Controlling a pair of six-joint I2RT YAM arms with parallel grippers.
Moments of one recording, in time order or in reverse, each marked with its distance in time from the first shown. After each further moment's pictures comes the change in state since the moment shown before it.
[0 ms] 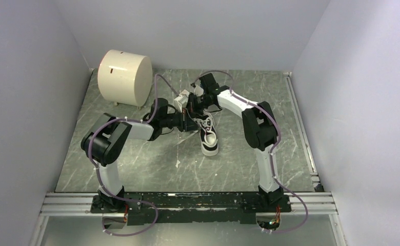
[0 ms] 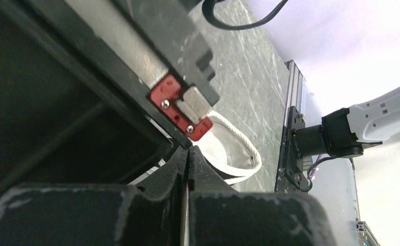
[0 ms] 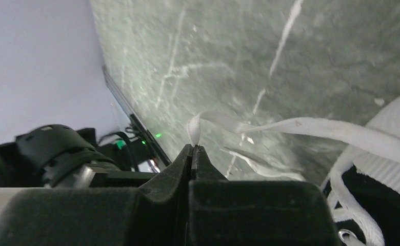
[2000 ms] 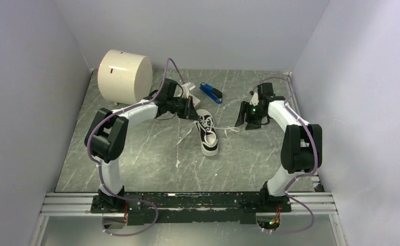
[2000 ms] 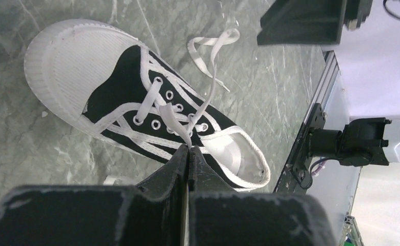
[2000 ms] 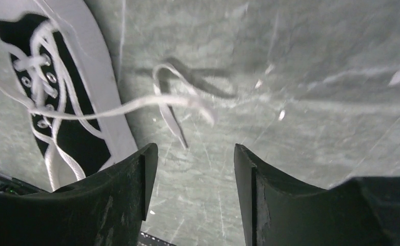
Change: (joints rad) left arm 0.014 0.050 0.438 -0.763 -0.076 0.194; right arm -0.454 -0.489 -0.500 -0.259 0.418 -0.451
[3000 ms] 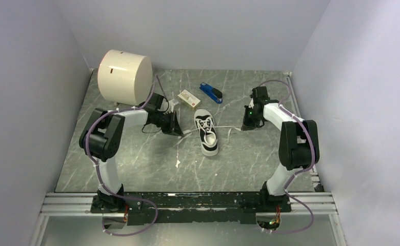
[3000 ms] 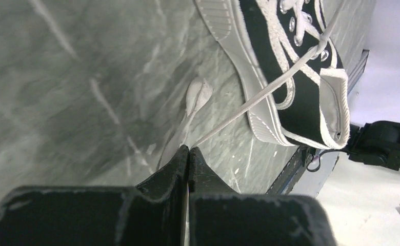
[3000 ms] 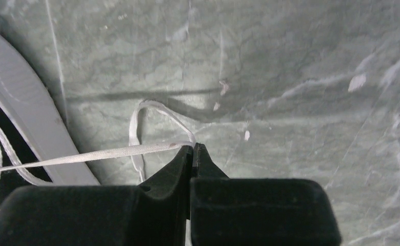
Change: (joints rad) left arm 0.119 -0.003 -0.214 -0.116 -0.011 -0.025; right arm 0.049 0.029 -0.081 0.095 0.222 0.085
